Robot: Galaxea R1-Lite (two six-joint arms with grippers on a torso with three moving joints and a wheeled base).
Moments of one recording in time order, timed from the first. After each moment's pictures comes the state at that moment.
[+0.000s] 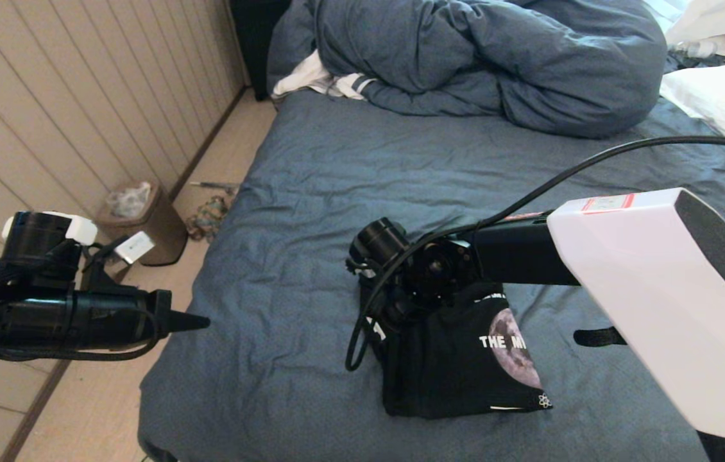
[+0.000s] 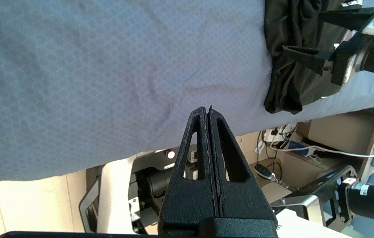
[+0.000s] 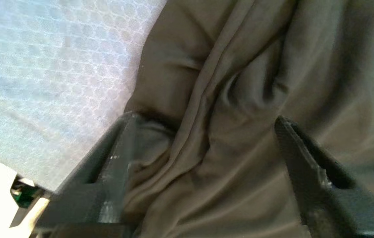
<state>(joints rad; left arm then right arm) -0.08 1.61 -0.81 -0.01 -0.57 -0.20 0.72 2.28 -1.84 0.58 -0.27 0.06</state>
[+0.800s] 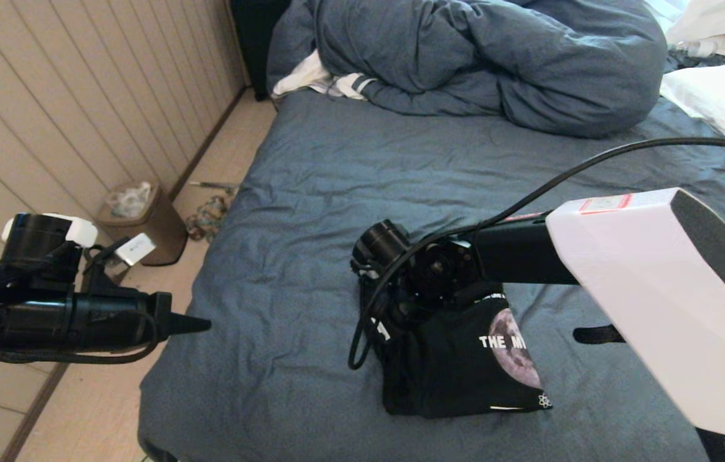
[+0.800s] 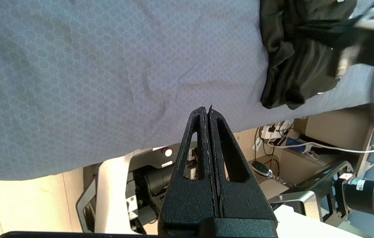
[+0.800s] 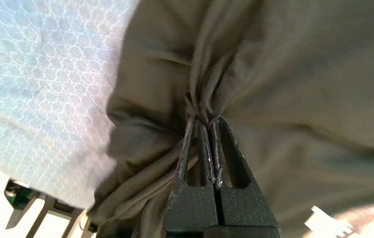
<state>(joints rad) -0.08 1.61 -0.80 -0.01 -0.58 -0.20 0.71 2.27 -1.82 0.58 -0.30 0.07</state>
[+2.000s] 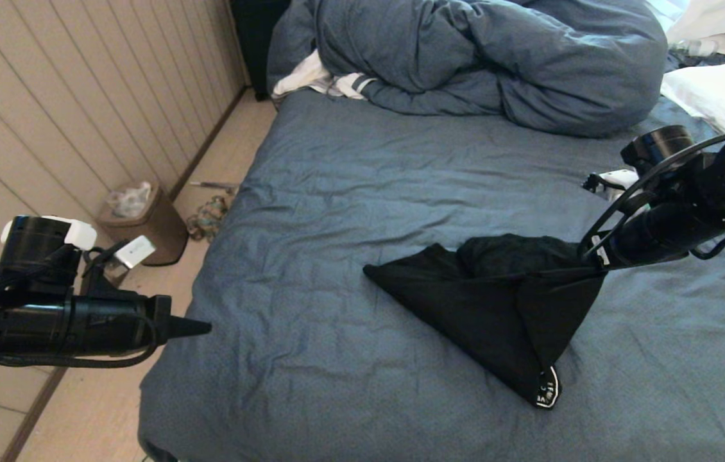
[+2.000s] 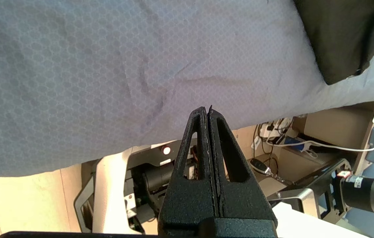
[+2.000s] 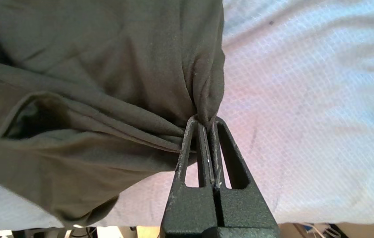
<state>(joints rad) -0.09 1.60 -0.79 -0.01 -0.58 -0.21 0.02 1.83 -1.52 0.56 -0.17 -0.08</state>
